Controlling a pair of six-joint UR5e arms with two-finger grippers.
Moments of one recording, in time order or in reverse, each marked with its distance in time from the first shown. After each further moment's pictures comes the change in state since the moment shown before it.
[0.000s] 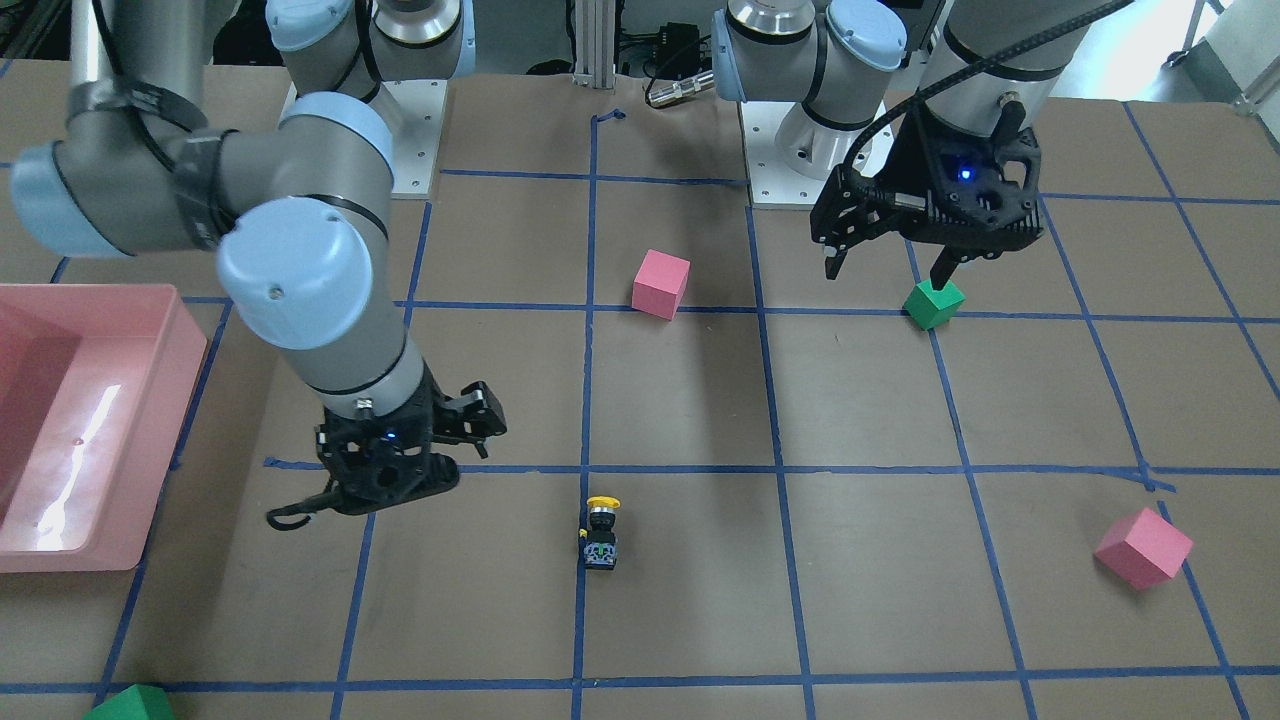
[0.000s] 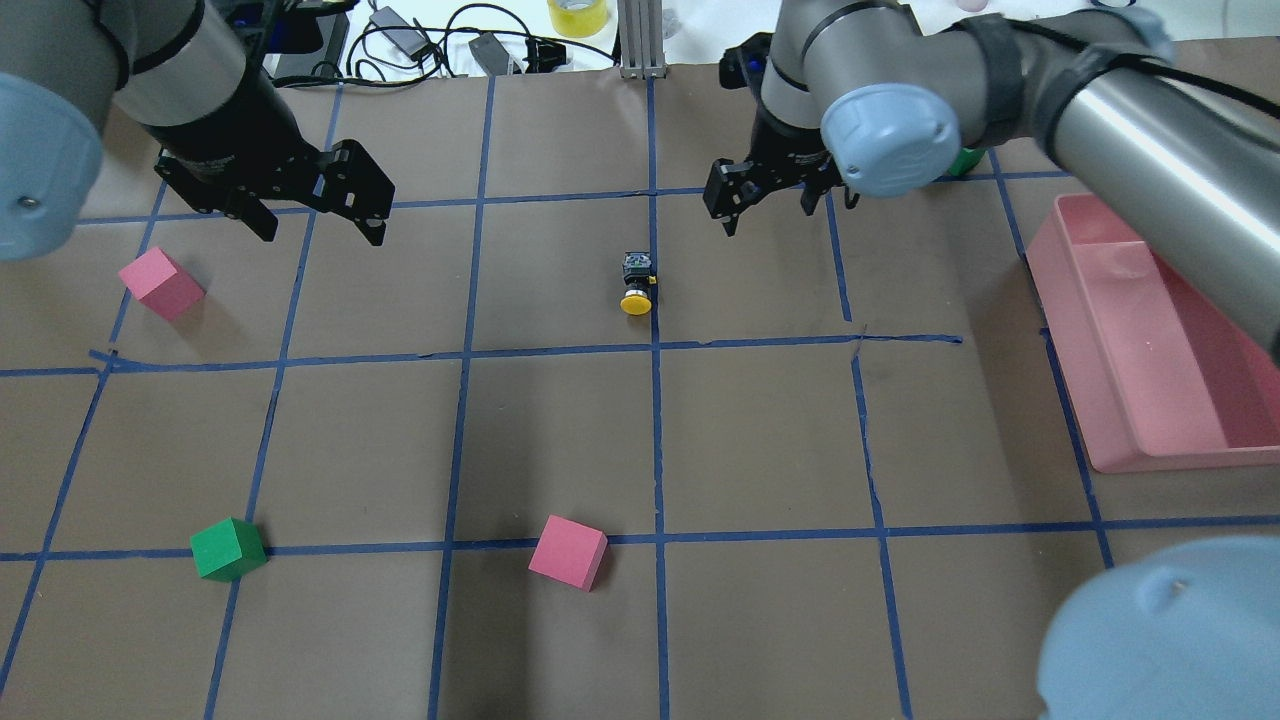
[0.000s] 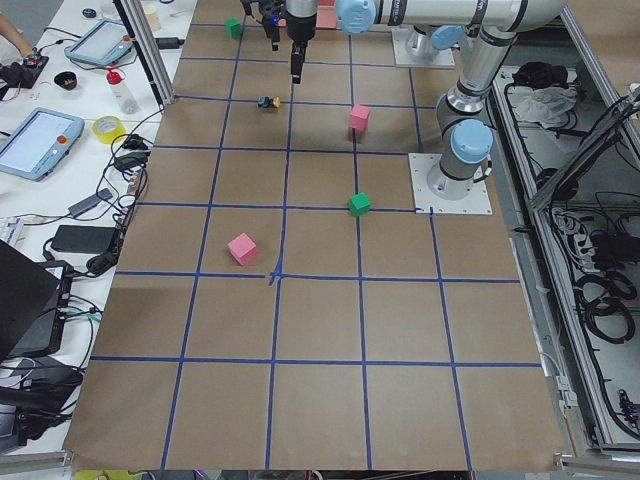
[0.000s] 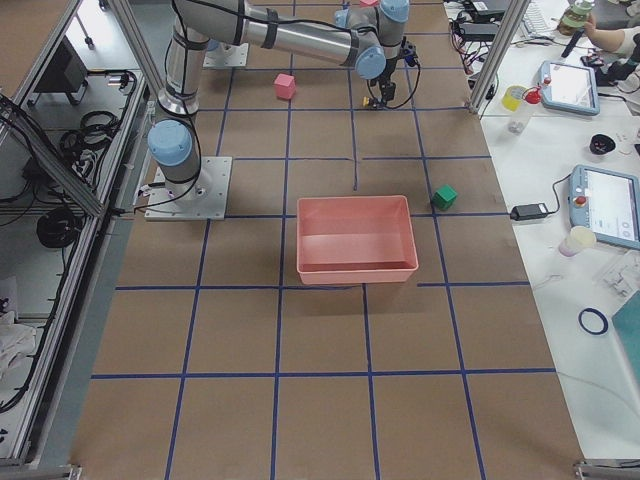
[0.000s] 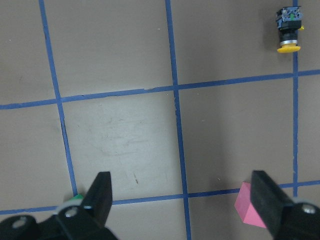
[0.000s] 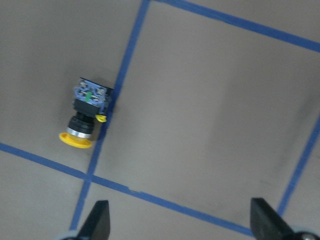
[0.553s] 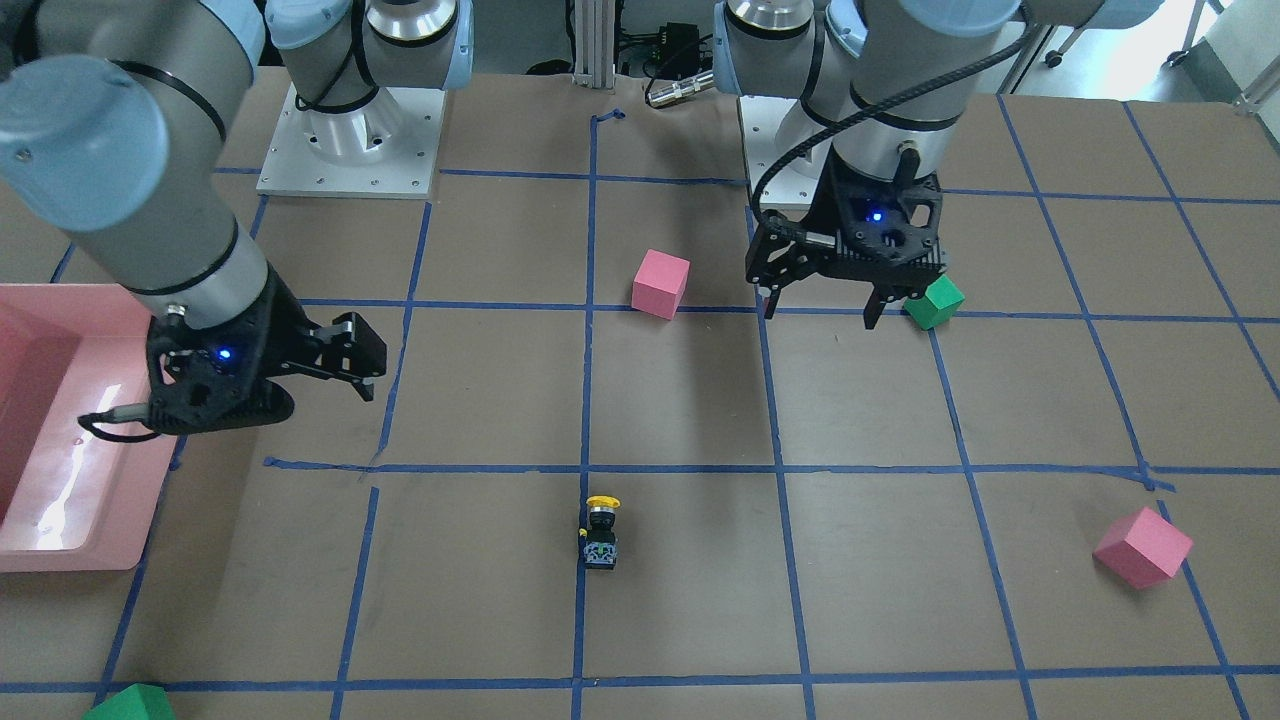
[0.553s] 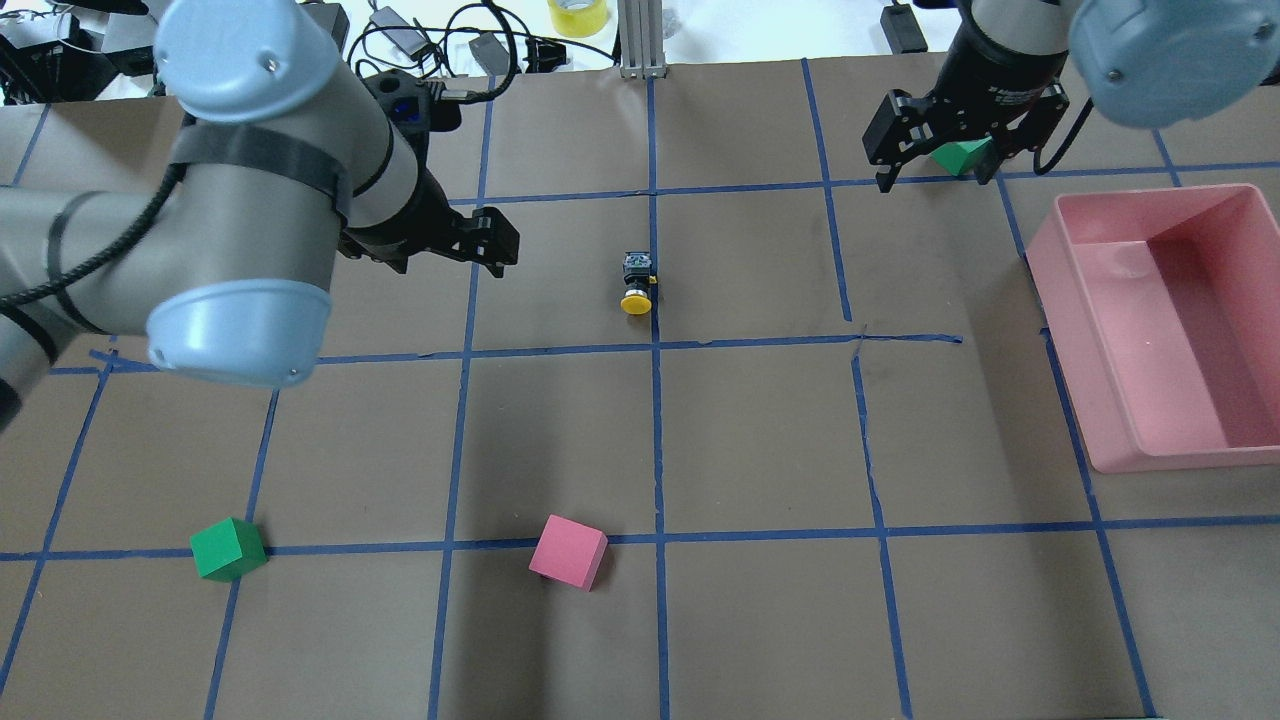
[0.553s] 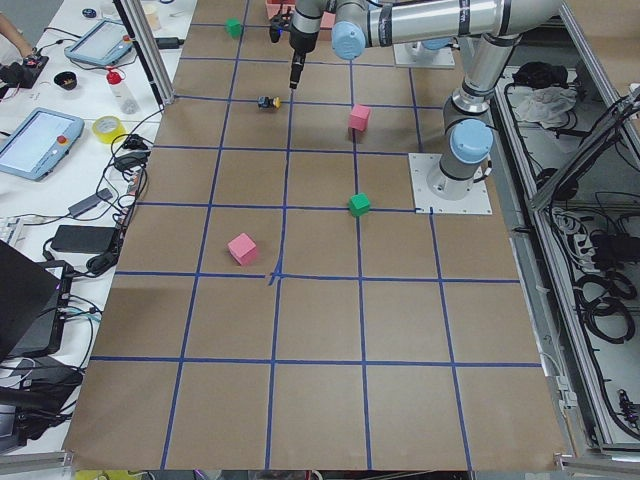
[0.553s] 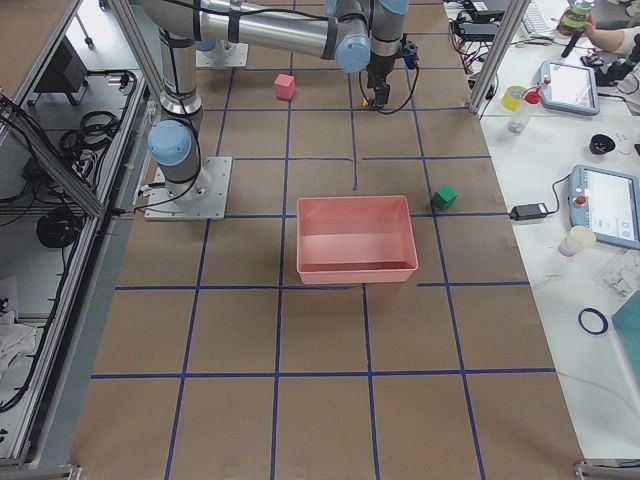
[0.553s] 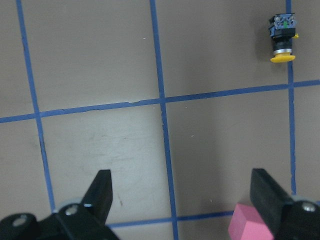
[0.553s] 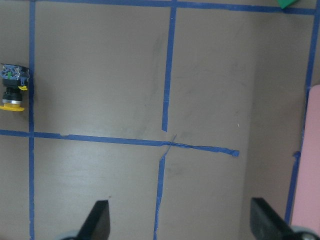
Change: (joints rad) left arm -0.150 -0.045 -0.227 0.432 0.001 -0.151; right arm -0.169 -0.189 0.012 0.161 -0.018 0.002
